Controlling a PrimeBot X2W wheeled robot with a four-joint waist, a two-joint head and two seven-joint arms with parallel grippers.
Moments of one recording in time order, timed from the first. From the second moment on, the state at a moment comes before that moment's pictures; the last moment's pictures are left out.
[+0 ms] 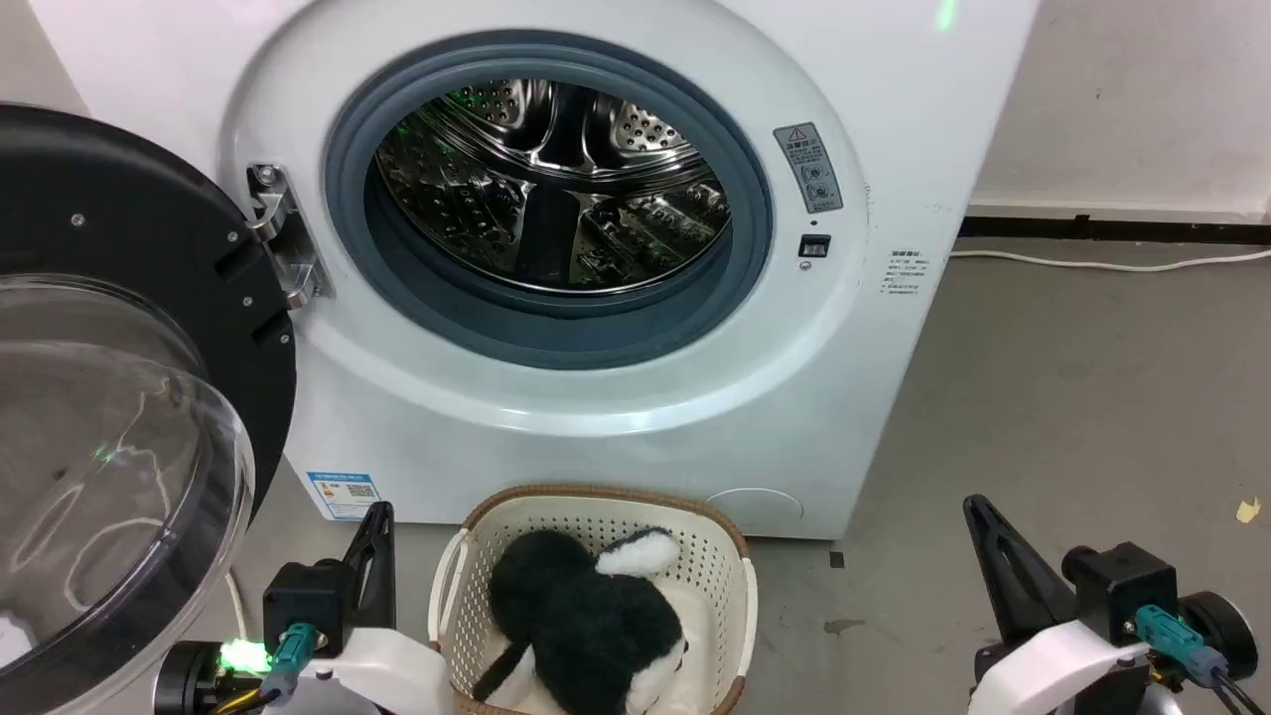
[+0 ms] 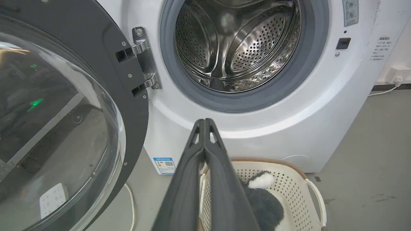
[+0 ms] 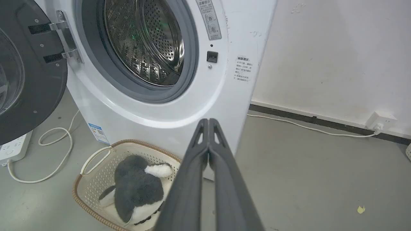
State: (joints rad) left arm 0.02 0.05 0.00 0.00 0.00 0.00 0.00; right arm 0.01 -0.05 0.00 0.00 0.01 0.13 0.00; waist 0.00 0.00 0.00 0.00
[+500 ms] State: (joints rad) left arm 0.02 0.05 0.00 0.00 0.00 0.00 0.00; right arm 0.01 -0.05 0.00 0.00 0.01 0.13 0.00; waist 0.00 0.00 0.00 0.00
